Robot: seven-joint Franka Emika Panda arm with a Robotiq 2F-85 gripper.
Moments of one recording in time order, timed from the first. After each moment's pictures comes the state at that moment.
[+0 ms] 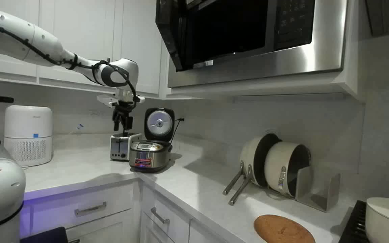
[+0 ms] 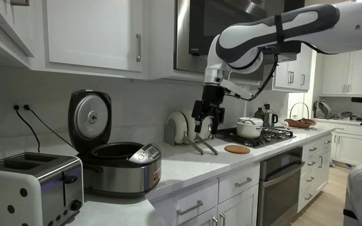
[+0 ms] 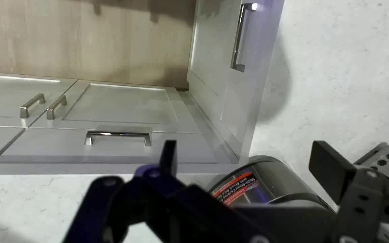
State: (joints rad) arm 0.16 -0.49 0.10 -2.21 0.25 1.79 0.09
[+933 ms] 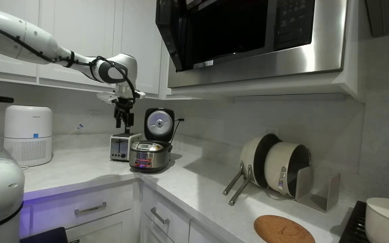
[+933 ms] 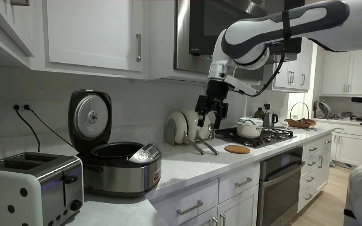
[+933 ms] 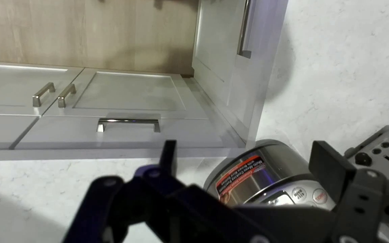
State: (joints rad) arm 0.14 -0.53 0.09 -2.21 0.23 1.80 0.08
